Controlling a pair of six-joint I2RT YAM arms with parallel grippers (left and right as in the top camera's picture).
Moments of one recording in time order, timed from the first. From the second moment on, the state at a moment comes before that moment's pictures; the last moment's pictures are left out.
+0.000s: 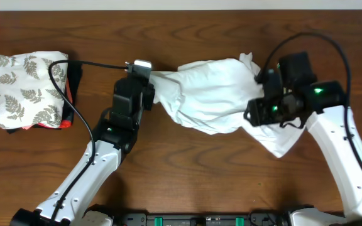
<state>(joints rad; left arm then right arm) -0.34 1.30 0.73 0.09 -0.28 0.07 0.20 1.43 1.21 -1.13 -0.27 0.08</state>
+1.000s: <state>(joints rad) -0.34 1.30 0.73 0.09 -0.32 0.07 0.29 1.54 0.81 -0.65 -0.11 0.28</state>
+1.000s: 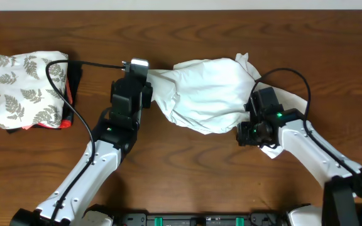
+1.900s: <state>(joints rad) -0.34 1.30 0.73 0.07 -0.32 0.06 0.01 1.63 0.80 -0.17 -0.16 0.19</state>
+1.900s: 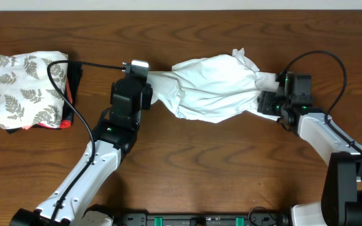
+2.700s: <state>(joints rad) -0.34 1.30 0.73 0.05 -0.32 0.06 0.30 1.51 0.80 -0.35 -0.24 0.09</state>
